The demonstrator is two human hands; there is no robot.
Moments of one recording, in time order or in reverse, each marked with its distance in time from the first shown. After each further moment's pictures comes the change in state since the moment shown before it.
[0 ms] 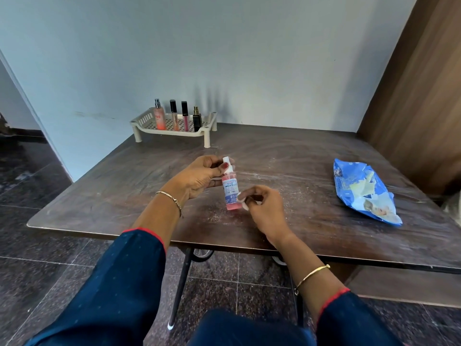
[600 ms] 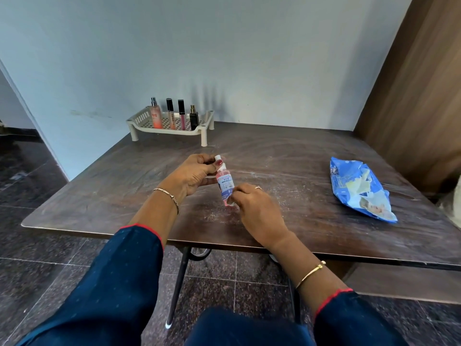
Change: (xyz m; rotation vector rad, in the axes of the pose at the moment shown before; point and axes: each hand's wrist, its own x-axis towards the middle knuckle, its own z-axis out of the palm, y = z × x) left_hand 0.003 0.003 0.001 -0.010 0.156 -0.024; right_hand -0.012 -0.009 -0.005 -0.784 -0.141 -0.649
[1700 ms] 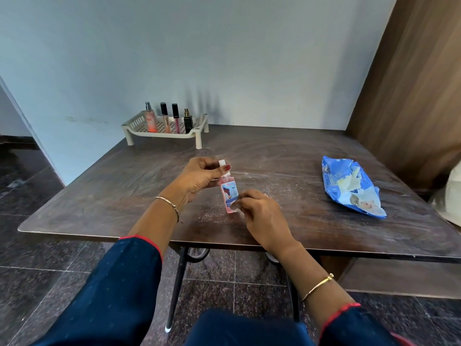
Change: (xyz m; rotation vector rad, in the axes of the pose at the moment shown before) left_hand -0.017 0.000 0.023 0.050 -0.007 0.078; right_hand -0.026 0.013 -0.008 0.217 0.080 0.088
